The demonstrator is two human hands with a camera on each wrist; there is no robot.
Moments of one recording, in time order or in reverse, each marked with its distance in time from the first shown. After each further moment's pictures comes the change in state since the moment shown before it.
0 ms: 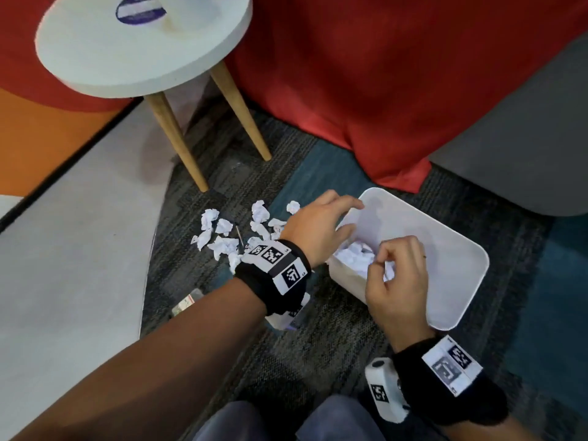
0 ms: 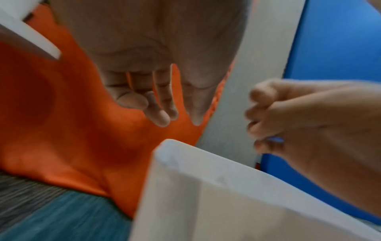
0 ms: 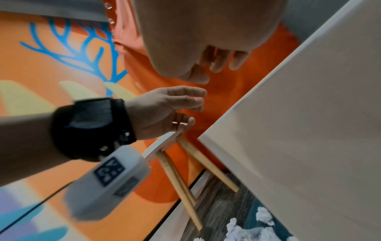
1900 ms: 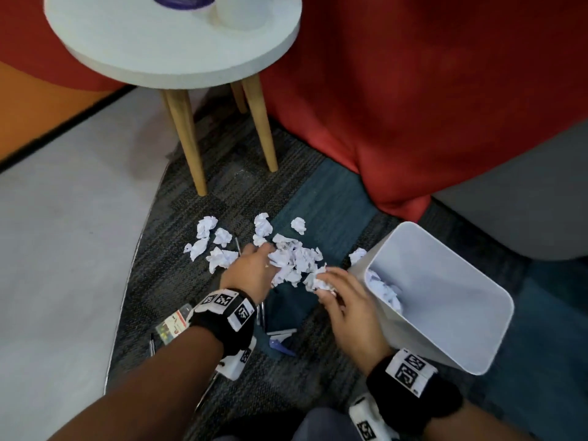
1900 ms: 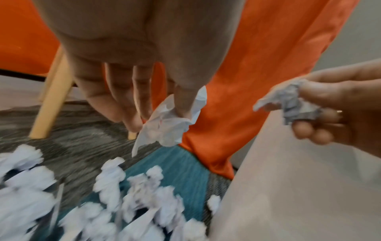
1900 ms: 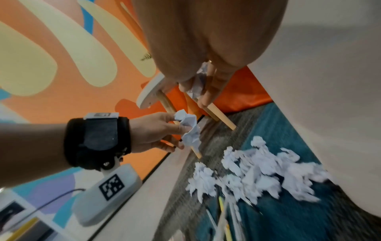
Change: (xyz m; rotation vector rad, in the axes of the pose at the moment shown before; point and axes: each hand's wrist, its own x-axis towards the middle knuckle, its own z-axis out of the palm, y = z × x) left_hand -0.059 -0.162 -0.003 0.040 -0.067 -0.438; right_hand -0.019 -0.015 0.094 -0.054 -0.485 0.112
